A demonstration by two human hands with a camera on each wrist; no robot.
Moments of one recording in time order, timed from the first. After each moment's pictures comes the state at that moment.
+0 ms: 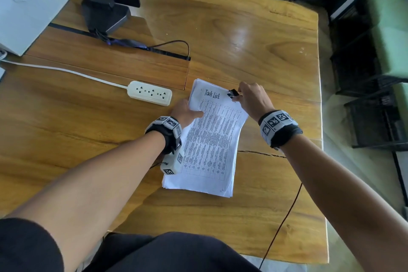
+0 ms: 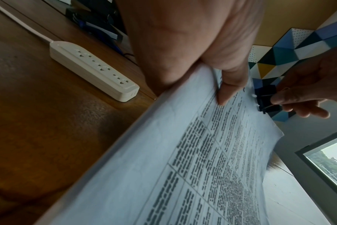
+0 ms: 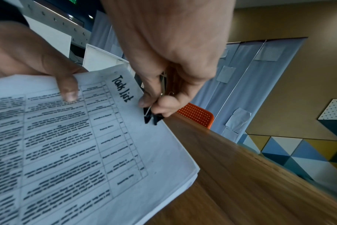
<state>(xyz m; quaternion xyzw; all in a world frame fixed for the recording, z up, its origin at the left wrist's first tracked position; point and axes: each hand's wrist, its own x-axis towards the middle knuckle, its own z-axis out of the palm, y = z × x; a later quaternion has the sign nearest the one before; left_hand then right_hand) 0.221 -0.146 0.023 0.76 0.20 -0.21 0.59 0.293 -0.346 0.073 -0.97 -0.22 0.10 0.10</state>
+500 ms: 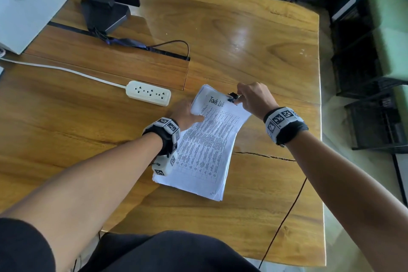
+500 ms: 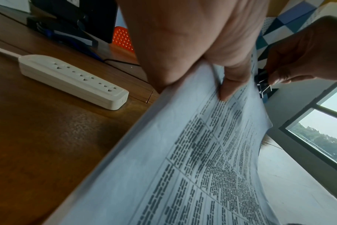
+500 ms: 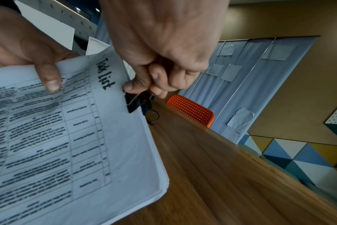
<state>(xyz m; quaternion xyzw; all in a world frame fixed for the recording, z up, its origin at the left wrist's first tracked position) 0.226 -0.144 -0.003 0.84 0.11 -0.22 0.48 0.308 -0.362 0.072 -0.94 -0.32 0.06 0.07</state>
